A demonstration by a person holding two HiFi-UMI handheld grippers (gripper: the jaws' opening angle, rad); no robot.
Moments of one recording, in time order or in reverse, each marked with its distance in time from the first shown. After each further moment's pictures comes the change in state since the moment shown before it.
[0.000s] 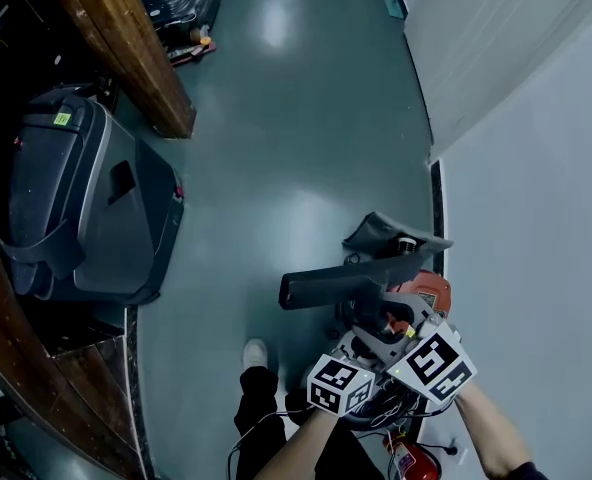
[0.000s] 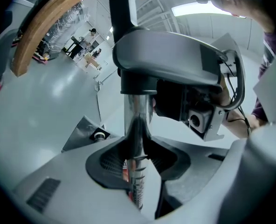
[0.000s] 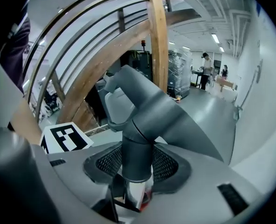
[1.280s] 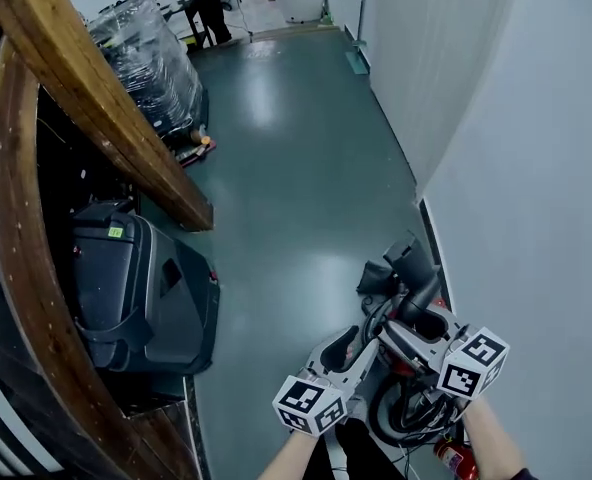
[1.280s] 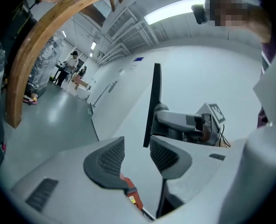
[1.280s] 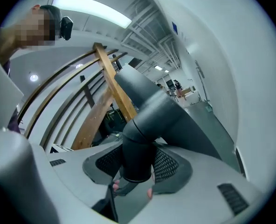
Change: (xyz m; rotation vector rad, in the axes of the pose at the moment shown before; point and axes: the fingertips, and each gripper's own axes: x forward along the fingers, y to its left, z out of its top) left arm -0.112 -0.090 0.191 0.228 -0.094 0.013; right arm -0.172 -0.019 0.119 0.517 -0.616 -0.169
